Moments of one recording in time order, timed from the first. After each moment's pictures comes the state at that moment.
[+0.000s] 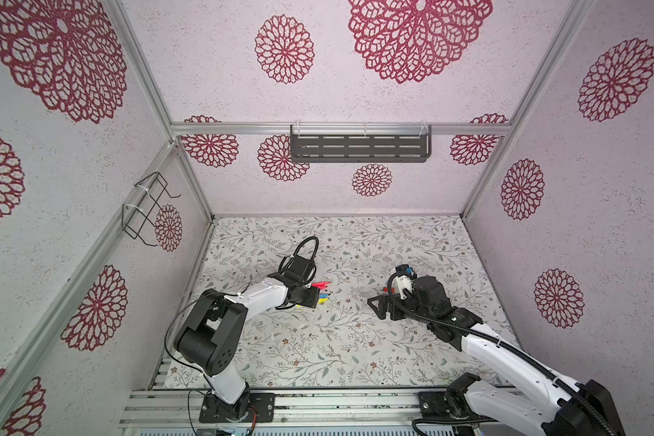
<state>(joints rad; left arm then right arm) -0.51 1.70 0.97 -0.37 0.06 -0.23 0.58 1.01 0.61 -0.24 -0.22 0.44</state>
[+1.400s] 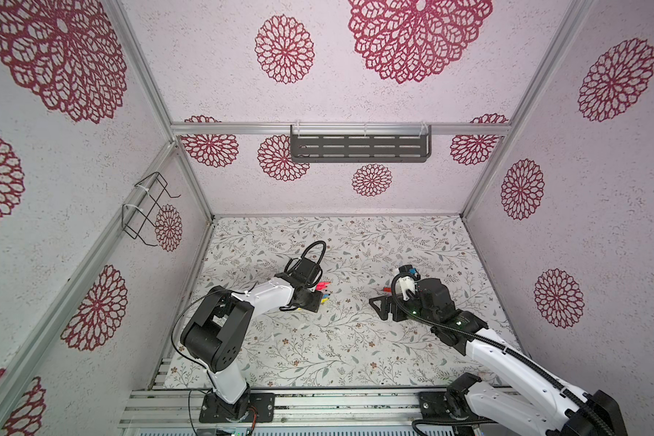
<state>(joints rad) -0.56 1.74 0.99 -0.43 0.02 -0.21 0.58 0.95 0.59 -0.24 -0.21 0.45</state>
